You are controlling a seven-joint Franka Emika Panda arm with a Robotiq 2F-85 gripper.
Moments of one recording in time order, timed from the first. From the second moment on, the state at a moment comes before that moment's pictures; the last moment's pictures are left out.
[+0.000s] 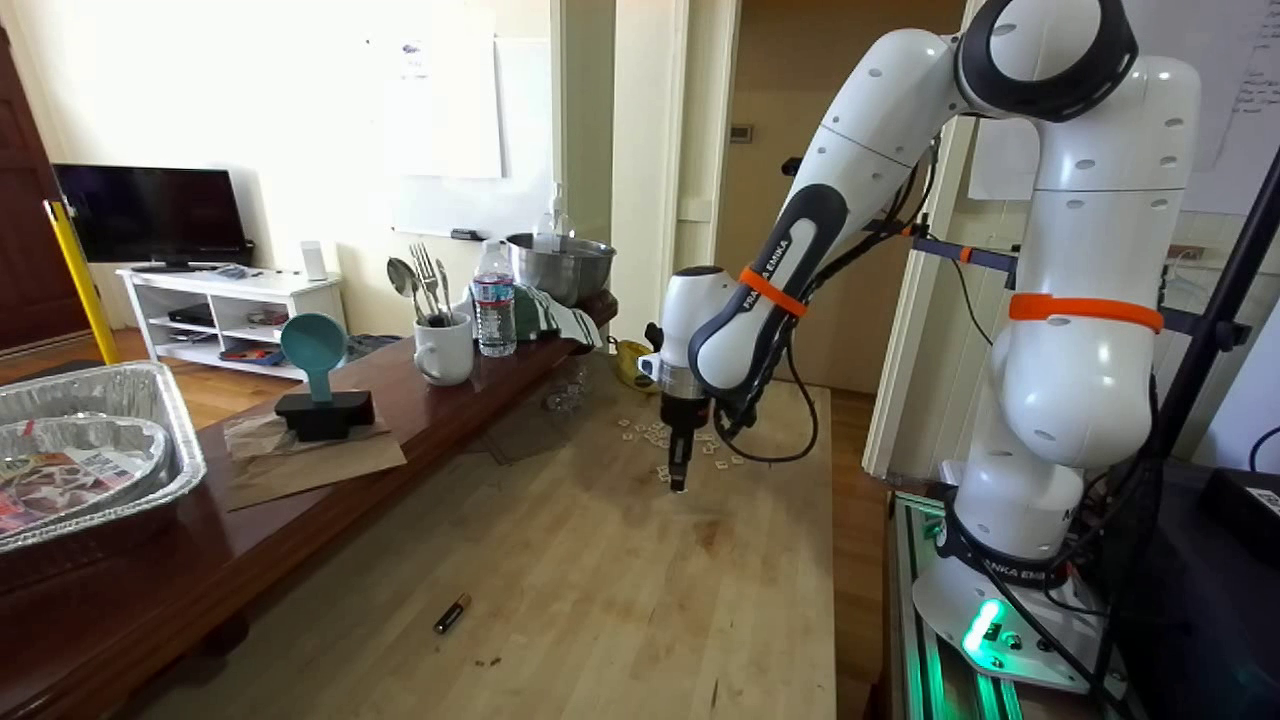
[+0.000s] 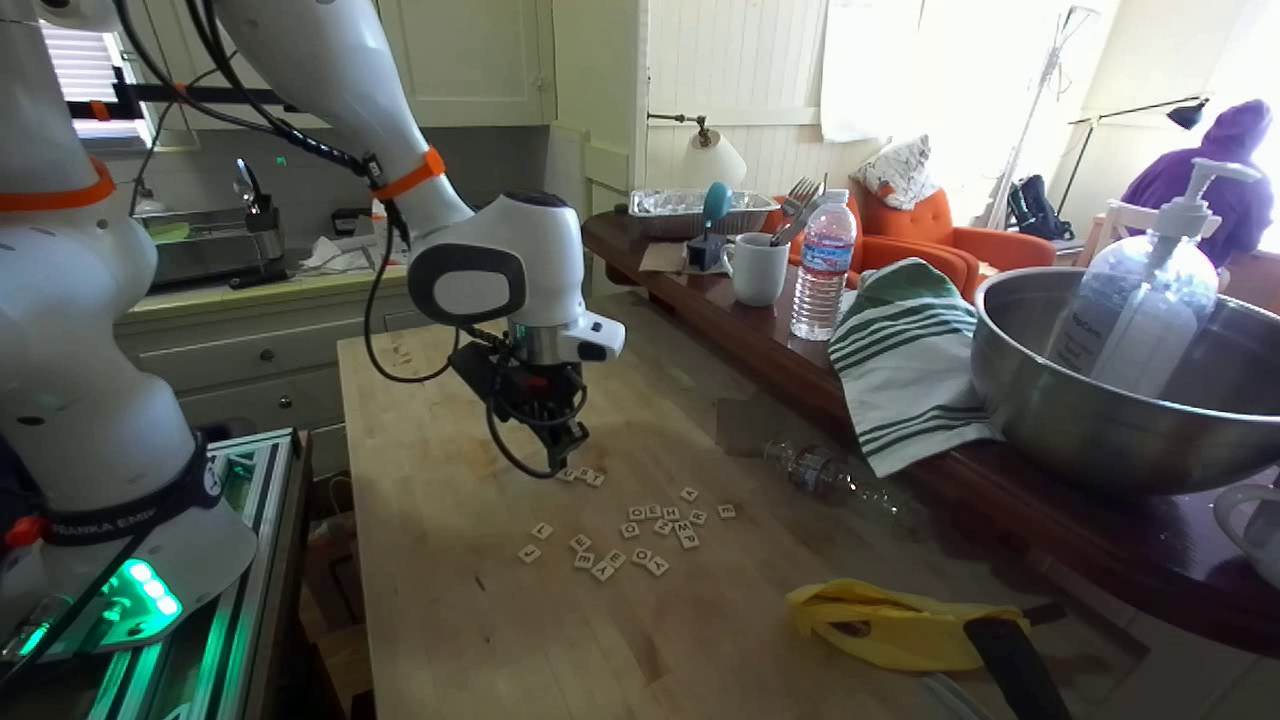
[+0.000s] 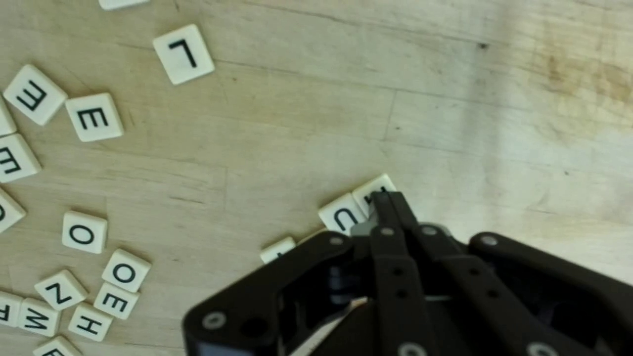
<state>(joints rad) -0.07 0.07 -0.02 -2.67 0.00 2.78 -0.34</state>
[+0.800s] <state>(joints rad) -0.07 0.06 -0.01 -2.64 0.07 2.78 -0.40</state>
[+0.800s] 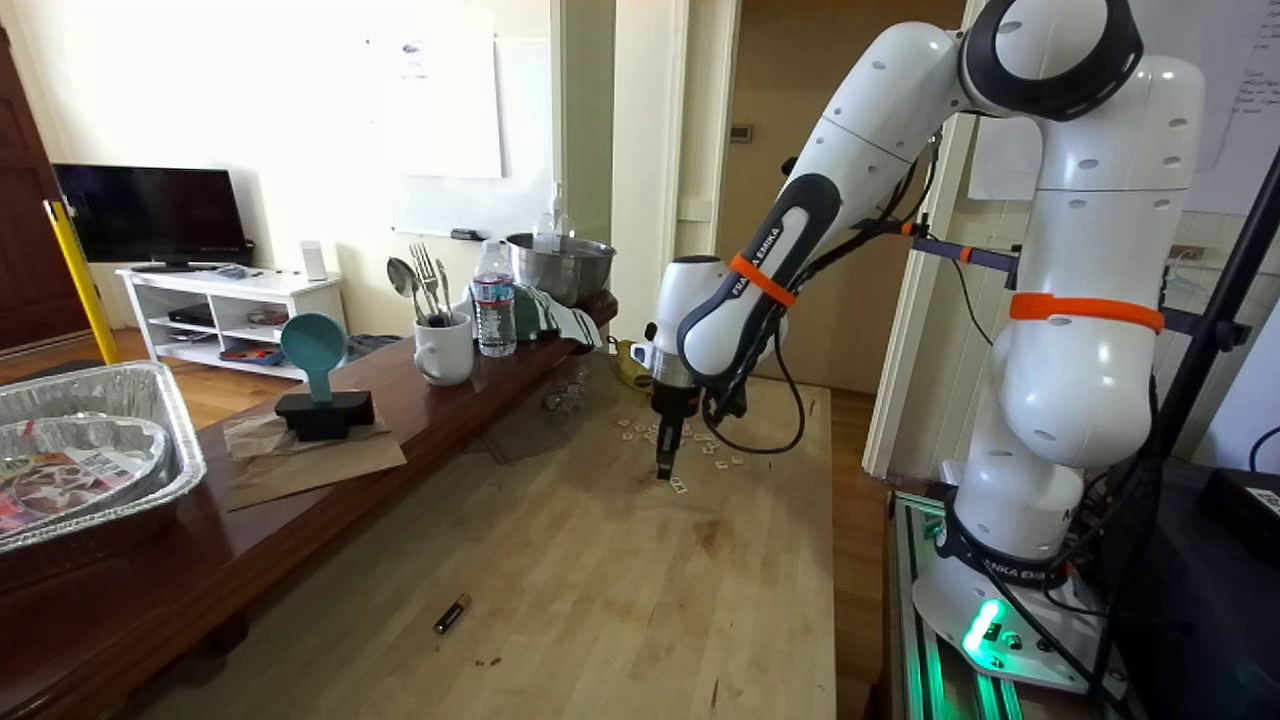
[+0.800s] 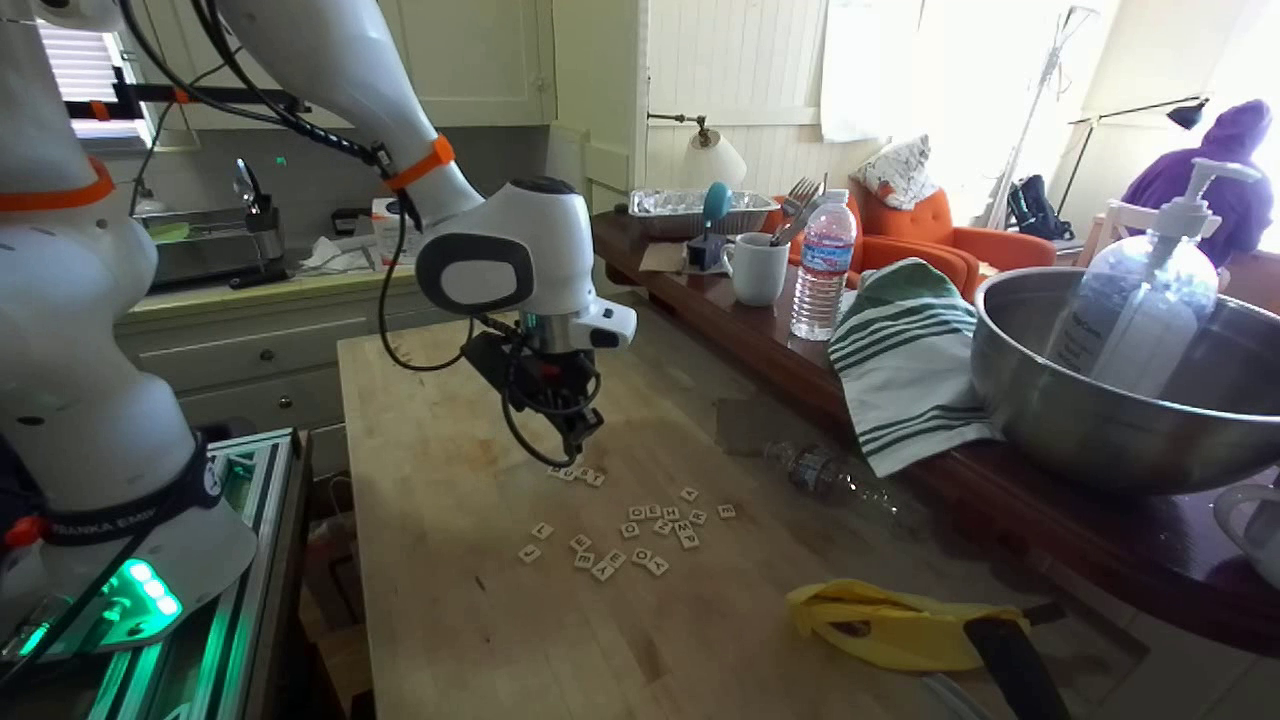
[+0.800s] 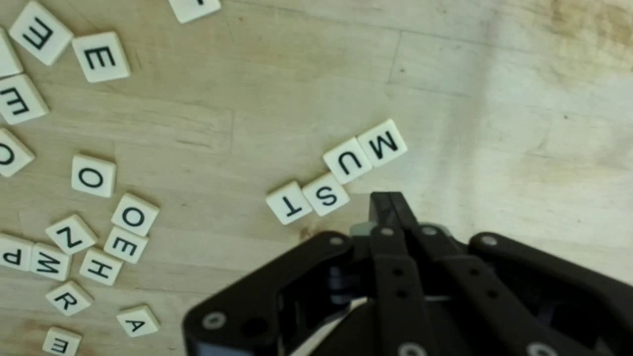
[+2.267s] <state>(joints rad) -0.16 0.14 0.05 -2.57 0.39 2.78 -1.13</state>
